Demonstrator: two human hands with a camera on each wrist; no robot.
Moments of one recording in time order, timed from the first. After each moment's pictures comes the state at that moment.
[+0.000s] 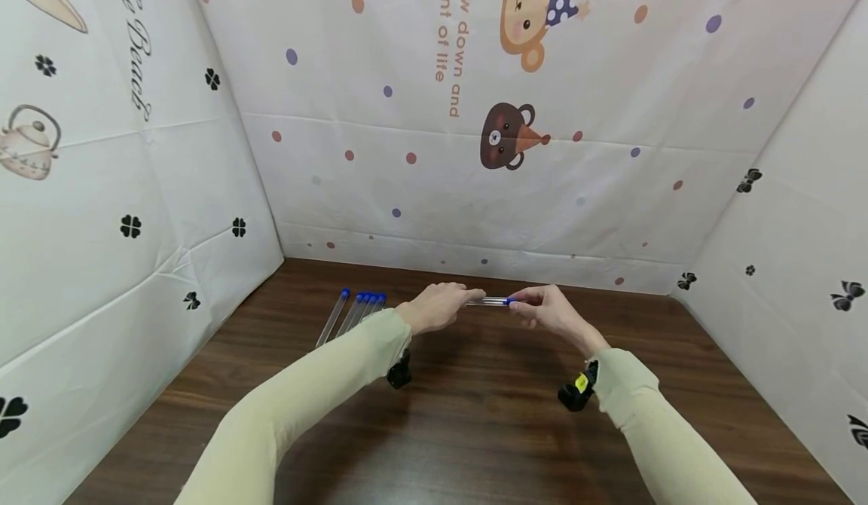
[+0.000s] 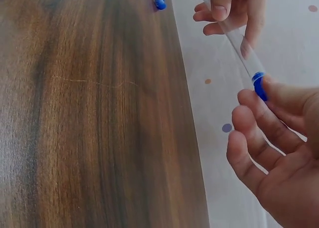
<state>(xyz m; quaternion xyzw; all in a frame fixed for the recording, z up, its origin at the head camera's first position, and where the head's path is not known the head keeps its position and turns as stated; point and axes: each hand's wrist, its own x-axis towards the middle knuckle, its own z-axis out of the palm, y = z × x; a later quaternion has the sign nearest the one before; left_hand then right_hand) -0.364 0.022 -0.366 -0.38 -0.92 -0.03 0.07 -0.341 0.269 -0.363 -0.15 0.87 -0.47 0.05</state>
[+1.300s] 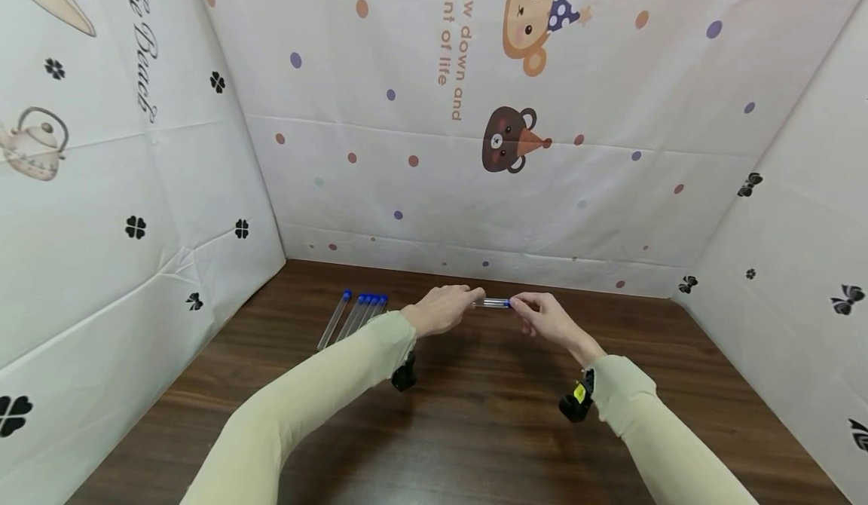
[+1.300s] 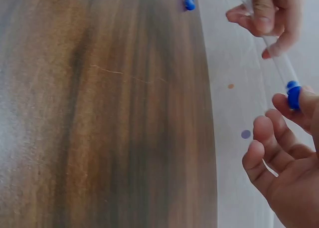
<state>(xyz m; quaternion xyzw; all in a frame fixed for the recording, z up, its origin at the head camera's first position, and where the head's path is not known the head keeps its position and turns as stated) -0.361 0.027 -0.365 -0.37 -0.93 -0.04 0.05 -0.340 0.262 -0.374 -0.19 0.89 -0.42 0.00</state>
